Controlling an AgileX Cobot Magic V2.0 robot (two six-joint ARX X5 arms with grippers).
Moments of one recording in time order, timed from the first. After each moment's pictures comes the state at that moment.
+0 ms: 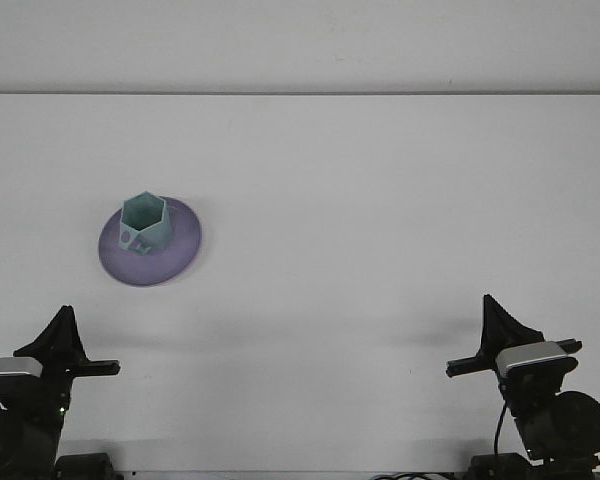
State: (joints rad) left arm 0.07 0.14 0.54 -0.31 0.02 -0.04; right arm 0.05 0.21 0.48 -0.30 -0.13 -0.01
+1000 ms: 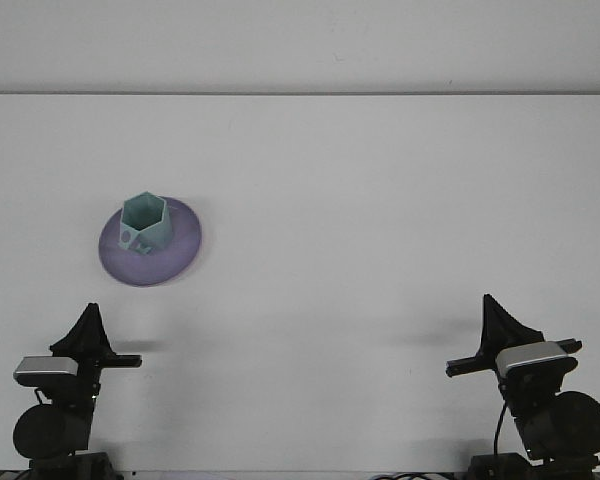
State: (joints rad) left arm 0.09 0.00 0.08 0.15 0.08 -0.02; right arm 0.05 0.21 0.48 -0.30 -0.13 -0.01
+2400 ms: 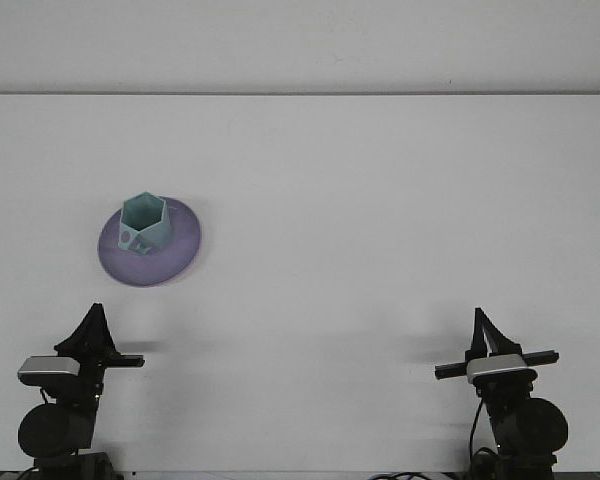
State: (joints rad) left arm 0.09 0.01 0.03 0.20 0.08 -0.07; right arm -0.01 0.01 0.08 -0.08 -0.10 -0.19
